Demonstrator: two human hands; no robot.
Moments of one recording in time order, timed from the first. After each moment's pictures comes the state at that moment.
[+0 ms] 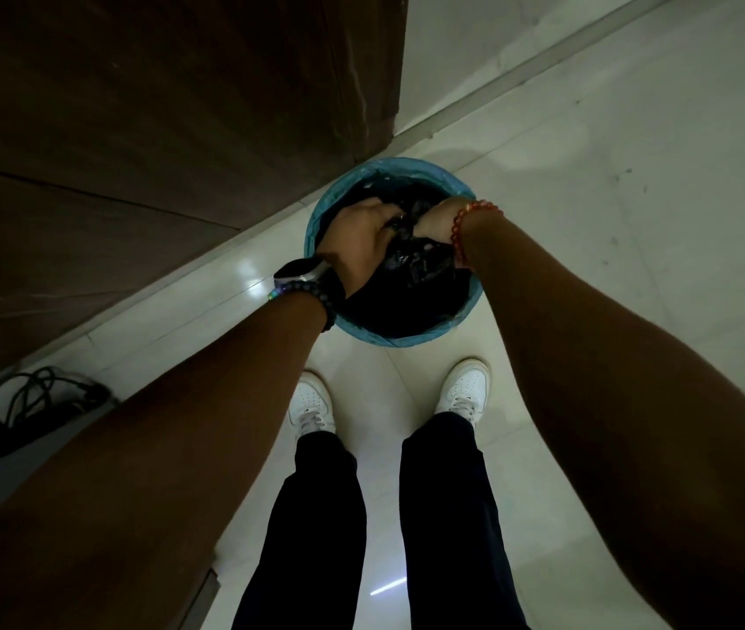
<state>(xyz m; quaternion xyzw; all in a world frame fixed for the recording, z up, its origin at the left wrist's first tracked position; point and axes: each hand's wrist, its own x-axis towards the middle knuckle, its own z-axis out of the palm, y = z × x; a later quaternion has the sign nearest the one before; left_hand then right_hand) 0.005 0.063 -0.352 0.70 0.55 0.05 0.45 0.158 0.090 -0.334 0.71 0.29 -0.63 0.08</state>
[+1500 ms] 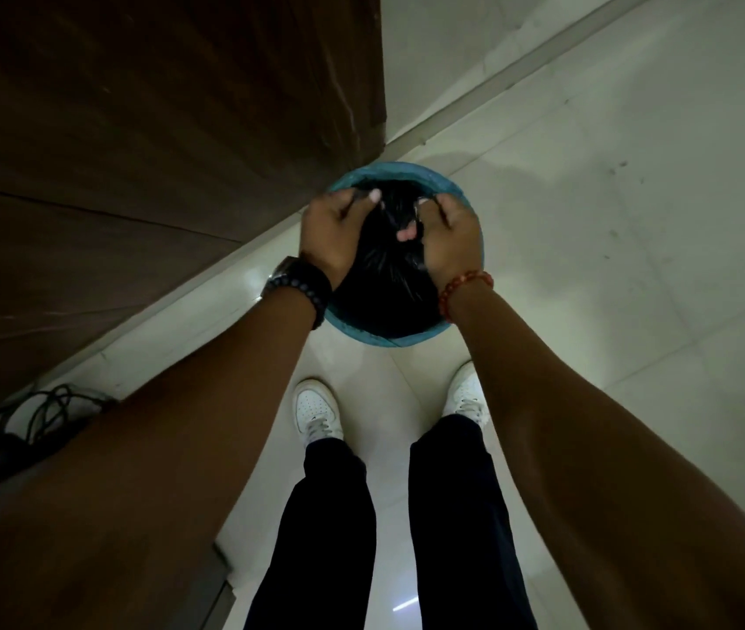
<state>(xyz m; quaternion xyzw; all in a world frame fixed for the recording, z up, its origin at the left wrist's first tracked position) 0.000 0.066 -0.353 0.48 0.66 0.22 0.53 0.146 0.032 -0.340 0.74 0.25 -0.52 -0.36</state>
